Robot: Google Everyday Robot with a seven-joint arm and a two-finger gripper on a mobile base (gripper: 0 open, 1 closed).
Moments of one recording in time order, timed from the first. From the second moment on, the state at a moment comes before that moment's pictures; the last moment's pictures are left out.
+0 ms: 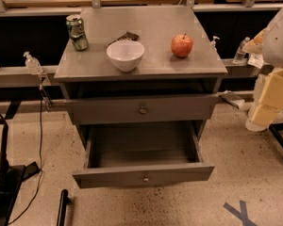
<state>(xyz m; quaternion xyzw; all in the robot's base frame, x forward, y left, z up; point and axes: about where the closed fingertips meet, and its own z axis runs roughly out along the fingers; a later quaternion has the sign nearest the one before) 0.438 -0.217 0.976 -0.60 0.78 -0.03 0.16</state>
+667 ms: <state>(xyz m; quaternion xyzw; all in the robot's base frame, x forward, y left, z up) 0.444 -0.215 0.957 -0.59 0.78 -0.02 0.18</state>
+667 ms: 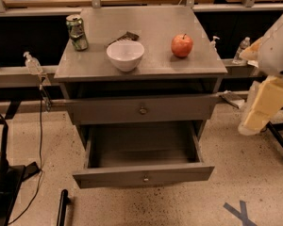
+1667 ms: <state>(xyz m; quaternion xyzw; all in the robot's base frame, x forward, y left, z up) 0.438 -0.190 0.728 -0.49 0.79 0.25 0.28</state>
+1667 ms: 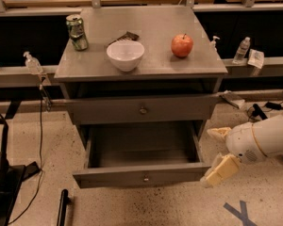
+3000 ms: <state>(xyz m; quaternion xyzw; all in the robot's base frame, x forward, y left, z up) 0.452 -0.156 0.549 -0.50 0.69 0.37 0.38</state>
